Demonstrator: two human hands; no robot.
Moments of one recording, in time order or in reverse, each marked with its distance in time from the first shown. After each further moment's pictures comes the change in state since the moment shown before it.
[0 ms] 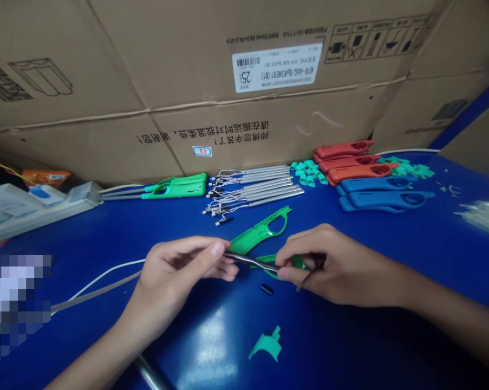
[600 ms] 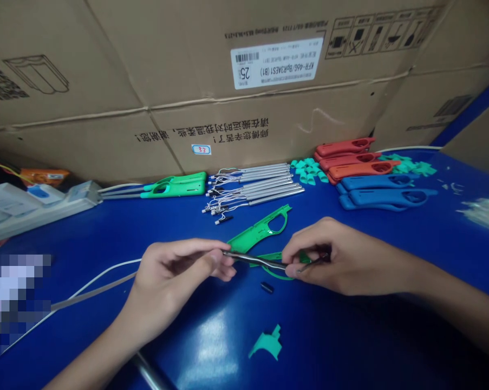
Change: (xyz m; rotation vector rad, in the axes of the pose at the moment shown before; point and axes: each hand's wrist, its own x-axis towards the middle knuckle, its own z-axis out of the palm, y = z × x) left_hand -0.001 0.003 -0.003 0.163 0.005 0.072; right_hand -0.001 0.002 -0.014 0.054 -0.089 0.024
